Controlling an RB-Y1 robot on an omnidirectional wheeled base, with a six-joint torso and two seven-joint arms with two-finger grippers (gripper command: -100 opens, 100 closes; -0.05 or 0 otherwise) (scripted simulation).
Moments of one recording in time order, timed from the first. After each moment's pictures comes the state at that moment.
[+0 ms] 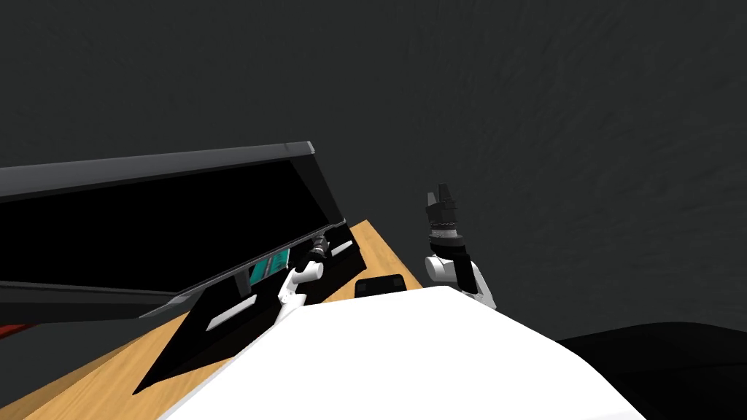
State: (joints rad) left arm 0.17 0.26 0.07 -1.63 0.16 0.27 0.13; right arm 0.48 0.01 0.05 -2.37 0.08 -0.37 0.08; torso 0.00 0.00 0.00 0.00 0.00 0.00
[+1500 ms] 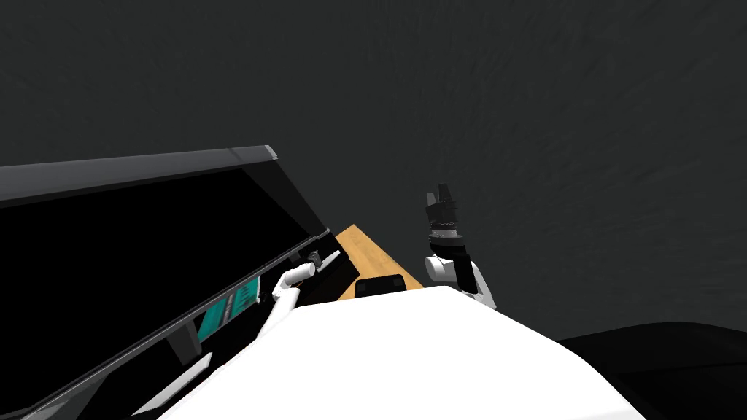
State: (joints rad) left arm 0.03 0.33 0.19 -1.24 0.25 0.60 0.20; right arm 0.48 0.01 0.05 -2.37 0.08 -0.37 0.08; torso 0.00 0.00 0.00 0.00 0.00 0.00
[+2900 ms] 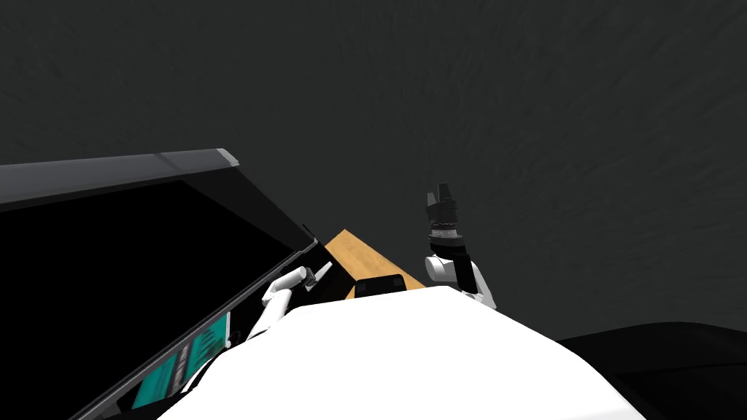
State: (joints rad) left arm -0.05 0.39 0.31 -0.95 0.33 0.81 0.24; right arm 0.48 0.01 0.05 -2.37 0.08 -0.37 0.08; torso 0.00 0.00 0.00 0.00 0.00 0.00
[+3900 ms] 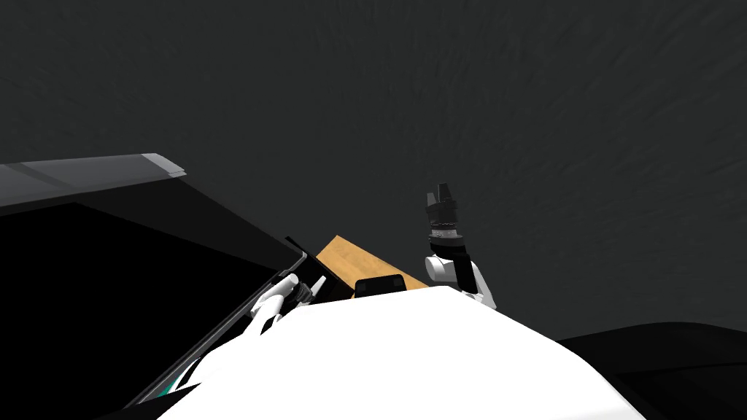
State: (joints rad) left arm -0.10 0.44 0.43 -0.68 0.42 0.96 0.26; right arm 0.48 0.01 0.05 -2.37 0.08 -0.37 0.08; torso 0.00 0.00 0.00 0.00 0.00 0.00
